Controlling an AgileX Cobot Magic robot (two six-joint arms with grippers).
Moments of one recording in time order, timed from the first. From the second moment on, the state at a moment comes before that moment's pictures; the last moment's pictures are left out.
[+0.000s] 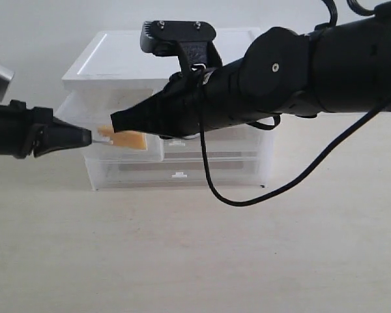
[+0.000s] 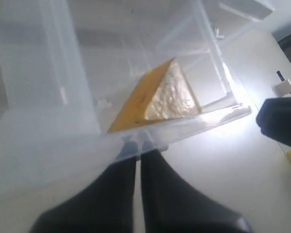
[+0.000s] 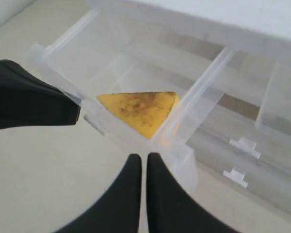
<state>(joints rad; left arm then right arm) 0.08 1.73 -0.96 -1.50 0.96 1.40 0.75 1.70 -1.23 0.46 0.15 -0.25</state>
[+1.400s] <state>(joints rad) 0.08 1.73 -1.15 -1.73 0.76 1.50 0.73 1.90 -1.33 0.46 -0.21 -0.32</state>
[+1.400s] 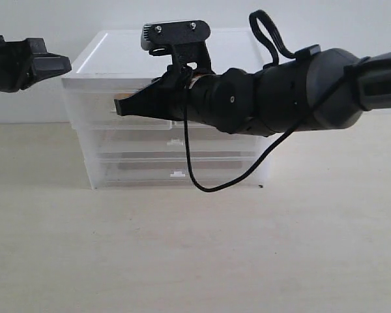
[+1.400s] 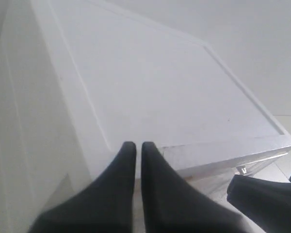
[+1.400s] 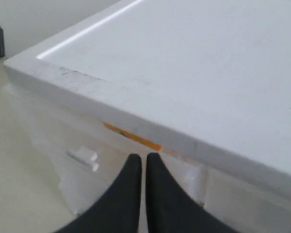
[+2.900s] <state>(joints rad) 0.08 1.55 -0.86 -1.45 0.93 1.28 0.72 1.79 -1.15 0.47 -0.36 -0.15</state>
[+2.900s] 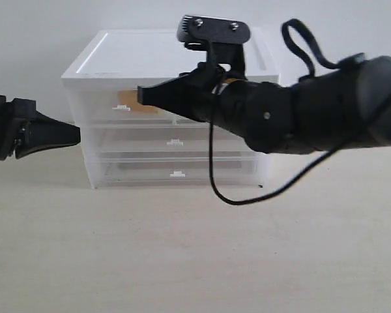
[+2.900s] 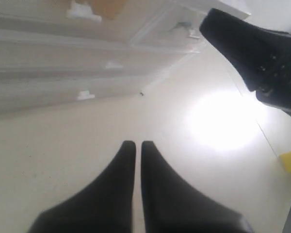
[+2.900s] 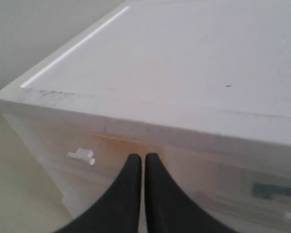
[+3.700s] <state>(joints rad) 0.08 0.85 -0.35 -1.70 1.10 1.49 0.72 1.30 -0.64 0.46 -0.38 -0.06</state>
